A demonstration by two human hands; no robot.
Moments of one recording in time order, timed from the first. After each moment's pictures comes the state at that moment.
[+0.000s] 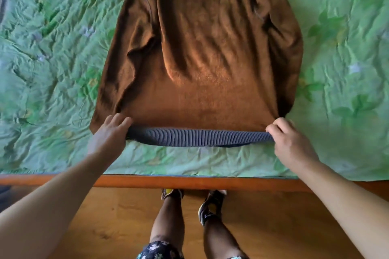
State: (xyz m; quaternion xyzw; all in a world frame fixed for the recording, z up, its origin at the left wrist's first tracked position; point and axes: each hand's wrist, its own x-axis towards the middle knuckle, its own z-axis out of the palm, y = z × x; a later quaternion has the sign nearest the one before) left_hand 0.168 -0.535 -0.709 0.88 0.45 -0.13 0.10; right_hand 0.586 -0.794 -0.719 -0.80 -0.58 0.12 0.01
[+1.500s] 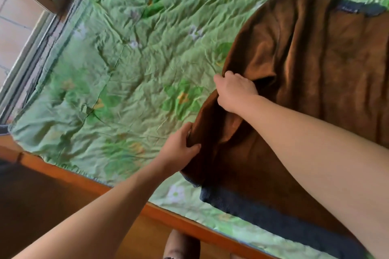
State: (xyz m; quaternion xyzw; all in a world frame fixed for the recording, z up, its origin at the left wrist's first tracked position) left_hand 0.112 -0.433 -0.750 0.60 0.60 0.06 0.54; right_hand 0.310 -0.320 -0.731 -0.66 -0.71 0.20 -0.16
